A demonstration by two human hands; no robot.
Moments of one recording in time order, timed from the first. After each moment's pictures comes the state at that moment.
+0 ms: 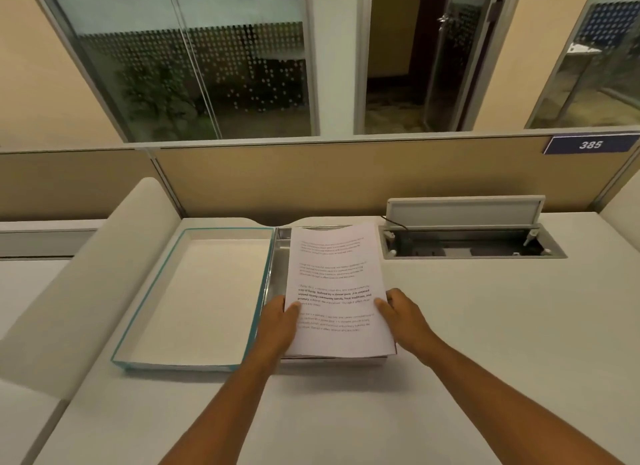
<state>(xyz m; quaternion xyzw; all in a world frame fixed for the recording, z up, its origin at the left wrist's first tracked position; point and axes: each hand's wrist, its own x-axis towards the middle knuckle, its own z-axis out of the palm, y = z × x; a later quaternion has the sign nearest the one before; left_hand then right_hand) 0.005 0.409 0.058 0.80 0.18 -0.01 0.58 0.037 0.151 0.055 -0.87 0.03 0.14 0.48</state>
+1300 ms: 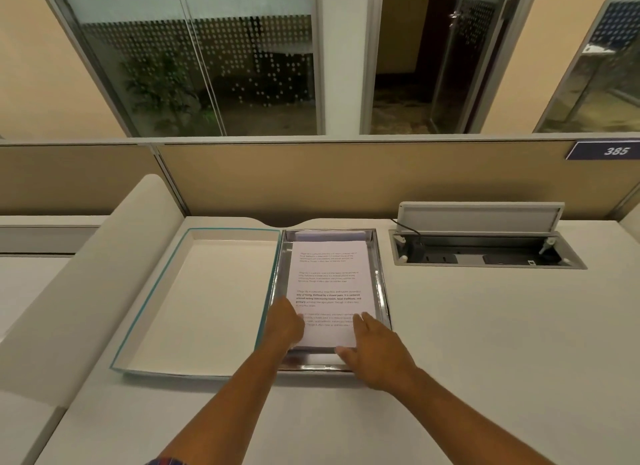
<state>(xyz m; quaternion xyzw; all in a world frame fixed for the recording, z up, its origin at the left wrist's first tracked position) 0.061 0.425 0.024 0.89 0.23 -0.08 0.38 0.024 0.219 0.033 -0.97 -0.13 0.15 0.15</state>
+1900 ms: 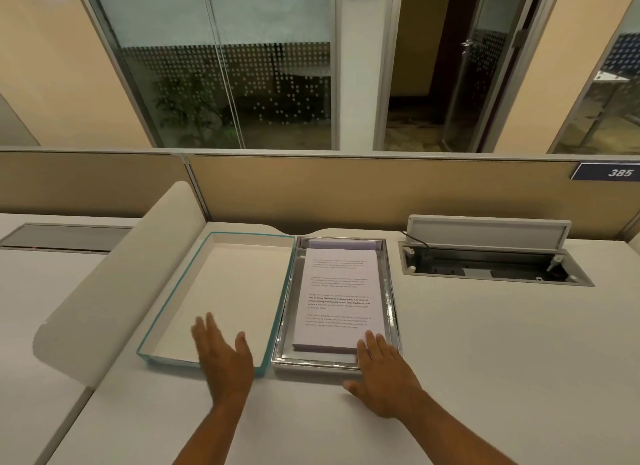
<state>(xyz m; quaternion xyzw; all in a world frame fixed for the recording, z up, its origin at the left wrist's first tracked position) -0.054 0.498 0.024 0.83 0.34 0.23 0.37 -0.011 0.208 -0.002 -0.95 -0.20 0.22 0.03</state>
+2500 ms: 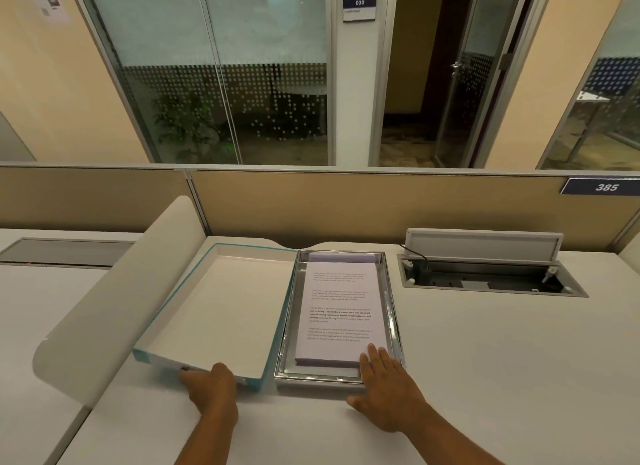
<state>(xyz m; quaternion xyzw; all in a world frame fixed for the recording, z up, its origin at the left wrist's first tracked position) -0.050 0.525 0.017 0.55 0.55 0.21 0.59 -0.010 0.212 0.001 -0.95 -0.20 0.24 0.01</state>
